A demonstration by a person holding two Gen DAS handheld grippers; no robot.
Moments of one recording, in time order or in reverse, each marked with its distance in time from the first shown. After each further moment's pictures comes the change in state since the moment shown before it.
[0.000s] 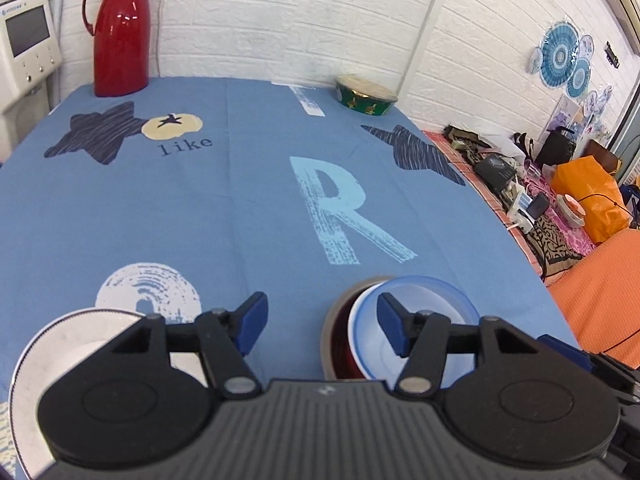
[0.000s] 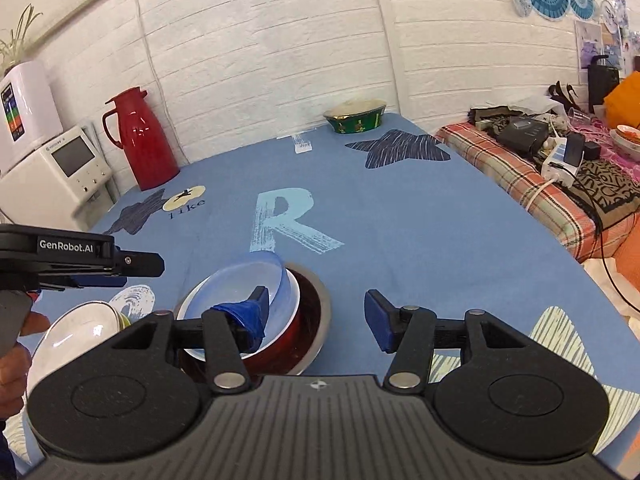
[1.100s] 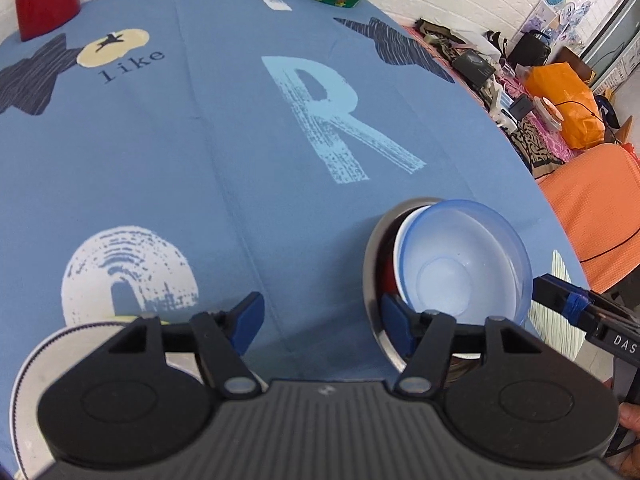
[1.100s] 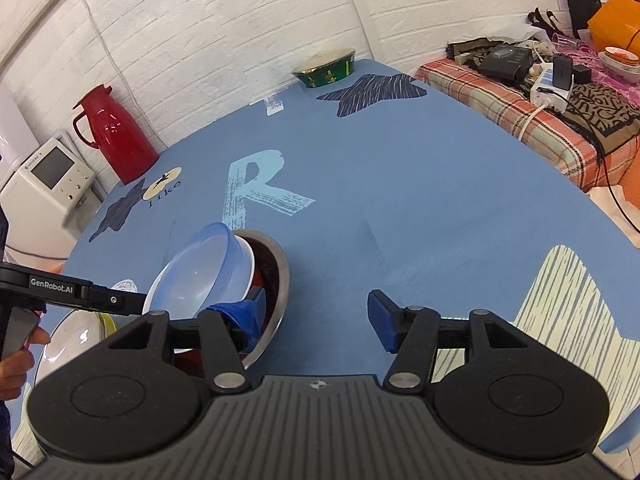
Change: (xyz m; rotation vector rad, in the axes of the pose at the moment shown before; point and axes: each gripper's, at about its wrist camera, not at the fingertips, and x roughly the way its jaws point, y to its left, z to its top) left arm 0.065 0.038 0.012 0.095 0.361 -0.153; right arm 0.026 -0.033 -0.008 0.143 0.143 0.022
